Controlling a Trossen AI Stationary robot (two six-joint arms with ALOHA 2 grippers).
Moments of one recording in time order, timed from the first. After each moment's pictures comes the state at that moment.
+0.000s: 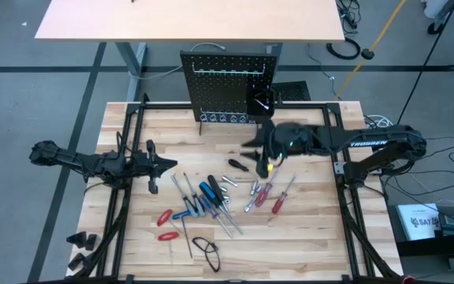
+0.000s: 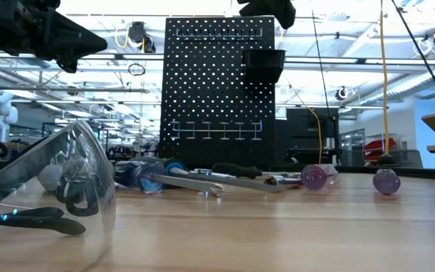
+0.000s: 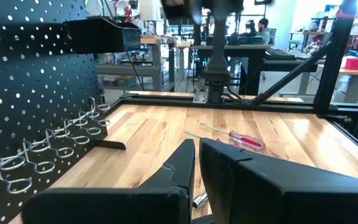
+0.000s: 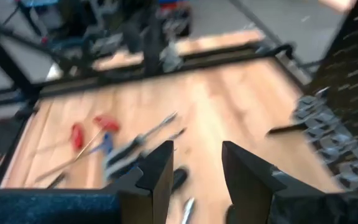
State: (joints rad) left arm -0.22 0.29 0.14 0.14 -0.35 0.01; right arm 0.02 1.36 1.23 -0.32 0.12 0.20
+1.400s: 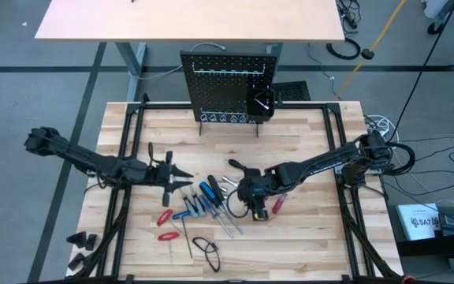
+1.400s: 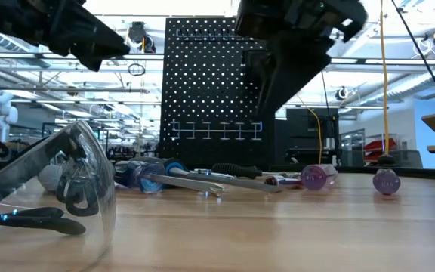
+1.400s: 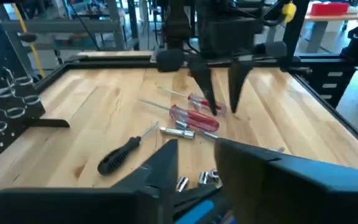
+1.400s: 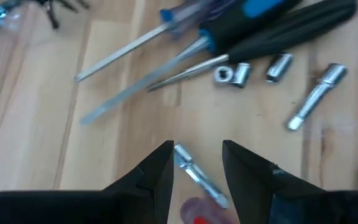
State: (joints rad) left arm -0.29 0.81 0.30 0.28 -0.26 -0.04; right arm 0.22 1.75 1.23 -0.51 -0.03 0.12
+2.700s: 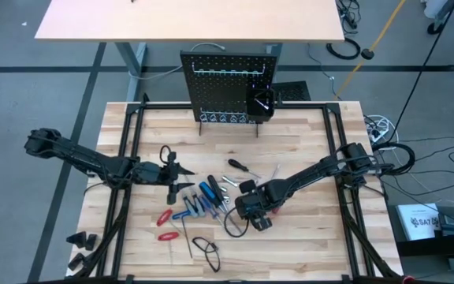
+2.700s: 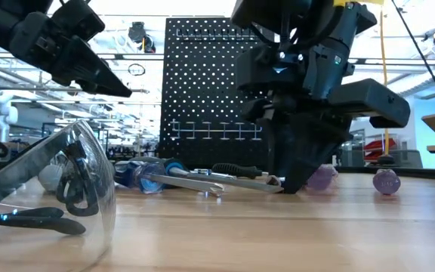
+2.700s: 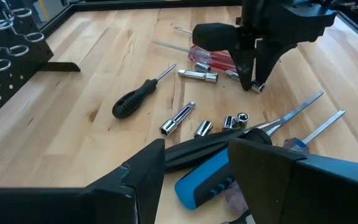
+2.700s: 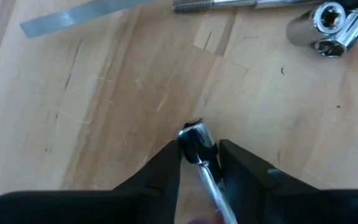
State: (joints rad) left arm -0.22 0.91 0.30 0.17 -0.25 -0.07; right arm 0.29 1.97 1.23 -0.49 0.05 -0.10
